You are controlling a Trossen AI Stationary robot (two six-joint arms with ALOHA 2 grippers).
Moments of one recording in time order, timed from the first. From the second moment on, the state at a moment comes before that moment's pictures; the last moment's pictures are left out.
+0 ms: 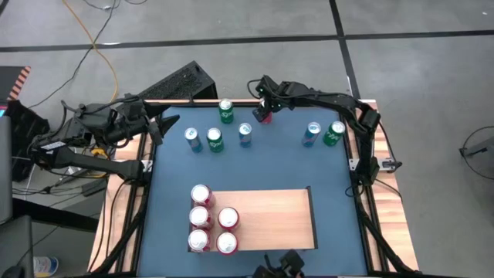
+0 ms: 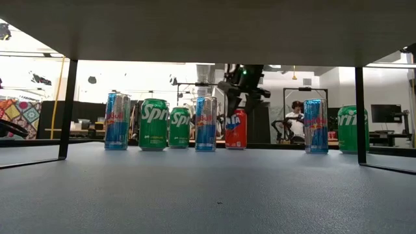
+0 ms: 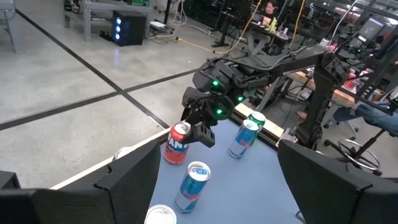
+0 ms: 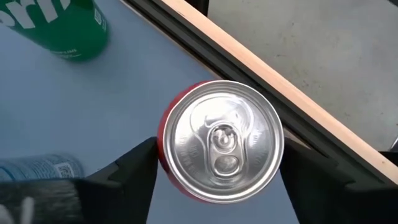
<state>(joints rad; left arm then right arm) 0.03 0.71 1.17 -0.60 -0.56 -0.40 -0.56 1.97 1.61 -0.70 0.19 0.28</state>
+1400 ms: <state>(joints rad) 0.03 0.71 1.17 -0.62 -0.56 -0.43 -0.37 1.51 1.60 -0.82 0.18 0.26</state>
